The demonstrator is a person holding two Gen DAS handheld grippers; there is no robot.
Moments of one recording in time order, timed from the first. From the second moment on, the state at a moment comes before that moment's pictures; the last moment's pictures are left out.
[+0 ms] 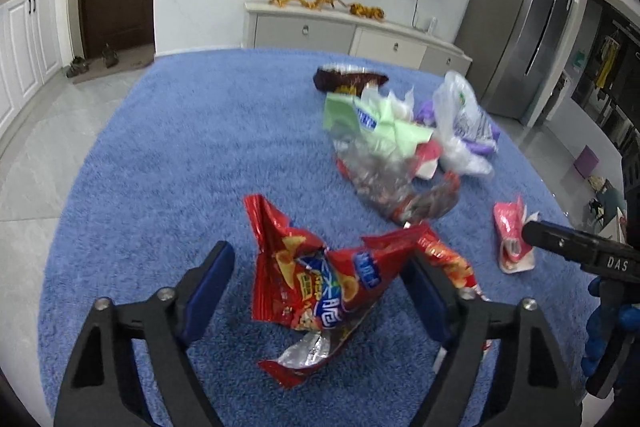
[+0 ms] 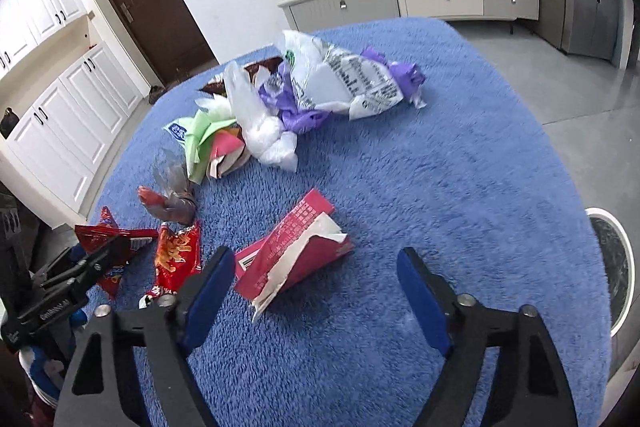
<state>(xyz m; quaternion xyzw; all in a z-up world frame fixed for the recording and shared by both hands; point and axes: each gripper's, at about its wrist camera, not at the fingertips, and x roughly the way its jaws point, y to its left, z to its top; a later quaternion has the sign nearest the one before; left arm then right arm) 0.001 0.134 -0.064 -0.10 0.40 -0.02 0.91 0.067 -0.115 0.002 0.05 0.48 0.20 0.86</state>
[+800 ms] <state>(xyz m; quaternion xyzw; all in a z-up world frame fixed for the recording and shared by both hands) -0.024 0.115 -0.033 -0.09 0.38 -0.02 0.92 0.053 -0.129 0.016 0.06 0.43 0.25 0.87</state>
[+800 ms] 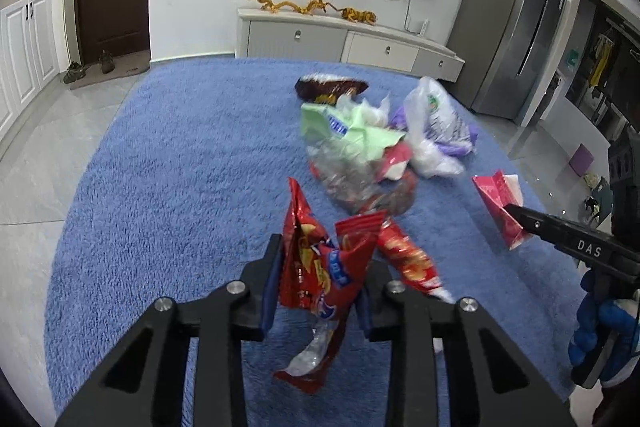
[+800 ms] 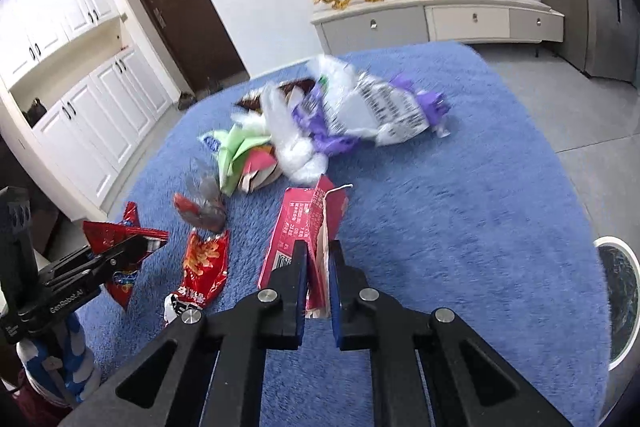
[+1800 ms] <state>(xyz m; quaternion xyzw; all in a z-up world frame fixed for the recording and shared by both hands) 0.155 -0.354 -0.040 0.06 0.46 -0.33 0.82 0.064 -0.483 -0.043 0.18 0.42 -0.11 0.88</state>
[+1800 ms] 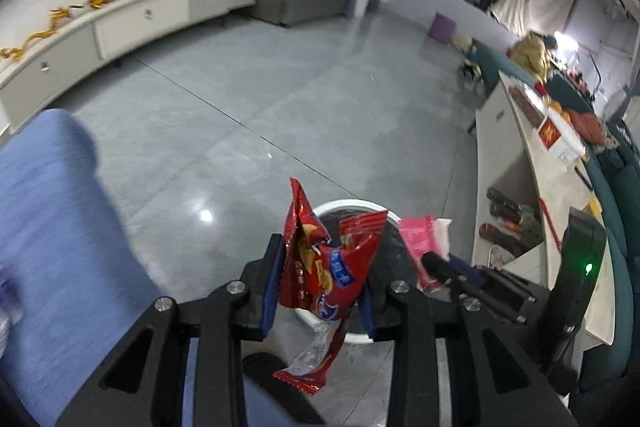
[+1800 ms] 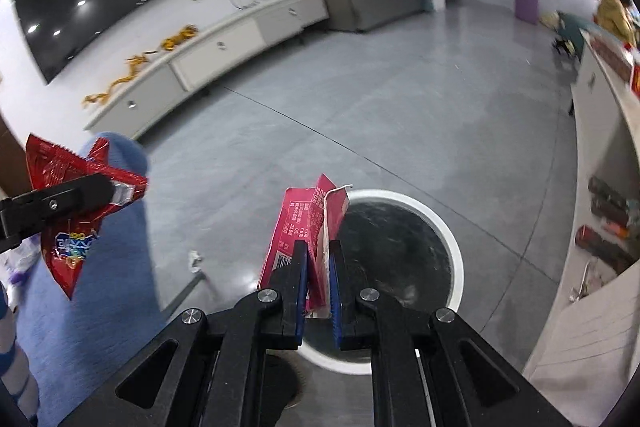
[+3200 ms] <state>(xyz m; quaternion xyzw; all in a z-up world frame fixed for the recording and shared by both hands) 0.055 -0.196 0.065 -0.02 0.27 -0.13 0.95 0.022 -0.356 0.096 0.09 0.31 -0.07 0.94</state>
